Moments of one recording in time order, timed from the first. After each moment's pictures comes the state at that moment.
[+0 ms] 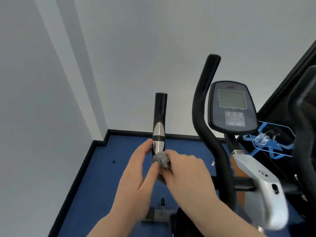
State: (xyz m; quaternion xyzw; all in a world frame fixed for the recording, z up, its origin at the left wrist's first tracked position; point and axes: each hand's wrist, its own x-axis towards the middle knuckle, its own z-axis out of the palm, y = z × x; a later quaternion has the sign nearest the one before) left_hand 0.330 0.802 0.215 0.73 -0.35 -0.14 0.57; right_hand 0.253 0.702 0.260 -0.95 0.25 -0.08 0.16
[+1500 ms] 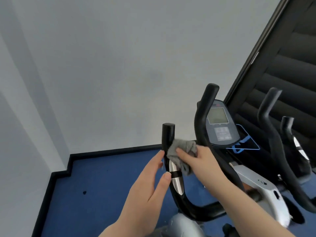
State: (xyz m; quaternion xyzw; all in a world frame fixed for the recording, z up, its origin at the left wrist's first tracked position) left_hand 0.430 0.783 0.227 0.63 -0.48 -0.30 0.53; right_hand 0.322 0.656 0.274 -0.72 0.39 -0.27 0.51
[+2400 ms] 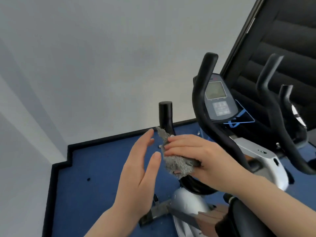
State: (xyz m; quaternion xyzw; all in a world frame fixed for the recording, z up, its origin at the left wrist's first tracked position) left_hand 0.444 0.788 0.224 0.63 -0.46 -0.25 0.58; right_hand 0.293 0.675 0.264 -0.96 0.17 -0.16 0.18
